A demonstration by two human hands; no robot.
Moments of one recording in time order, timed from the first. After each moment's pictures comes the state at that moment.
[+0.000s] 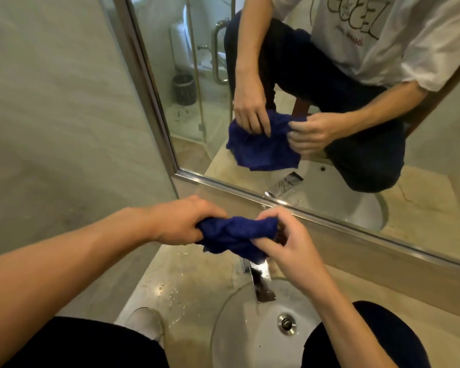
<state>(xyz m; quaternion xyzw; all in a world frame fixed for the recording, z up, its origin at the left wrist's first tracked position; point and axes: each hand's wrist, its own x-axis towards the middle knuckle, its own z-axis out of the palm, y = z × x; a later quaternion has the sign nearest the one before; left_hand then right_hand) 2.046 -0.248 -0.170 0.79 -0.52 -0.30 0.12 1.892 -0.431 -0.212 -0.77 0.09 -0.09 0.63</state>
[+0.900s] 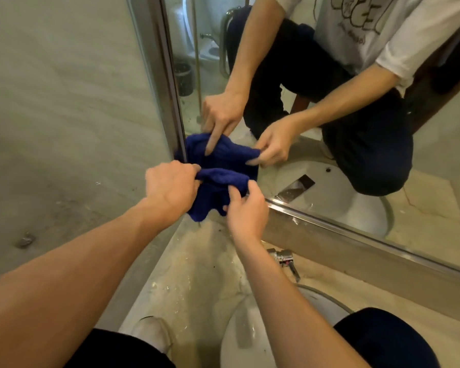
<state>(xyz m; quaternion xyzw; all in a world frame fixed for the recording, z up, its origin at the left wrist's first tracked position) 2.112 -0.248 -0.205 0.97 -0.22 0.02 -0.02 2.031 -0.347 -0.254 -0.76 0.35 -0.19 0.52</state>
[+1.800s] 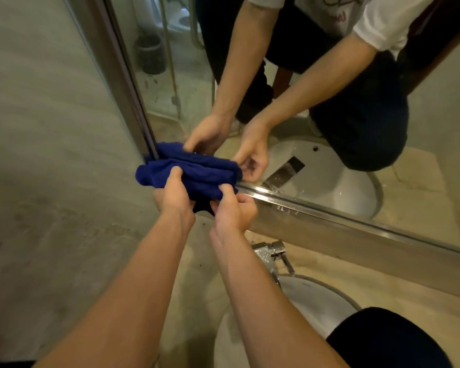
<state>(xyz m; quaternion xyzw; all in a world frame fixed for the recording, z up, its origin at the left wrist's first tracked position) 2.118 -0.309 -0.291 0.53 0.32 -0.14 0.77 2.063 -0.351 -0.294 -0.34 0.55 -0.24 0.72</state>
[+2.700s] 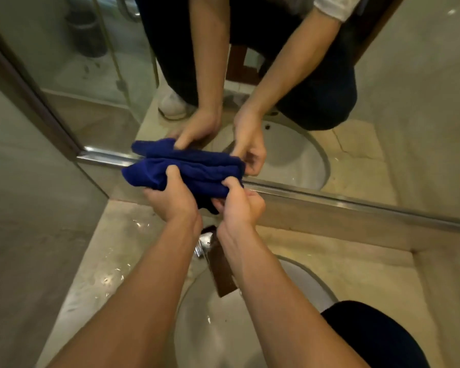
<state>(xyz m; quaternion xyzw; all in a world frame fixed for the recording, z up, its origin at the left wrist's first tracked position) 2.033 -0.393 -0.302 0.55 0.31 -0.10 0.77 1.985 -0.433 -0.281 -0.30 0.57 -0.28 0.71</state>
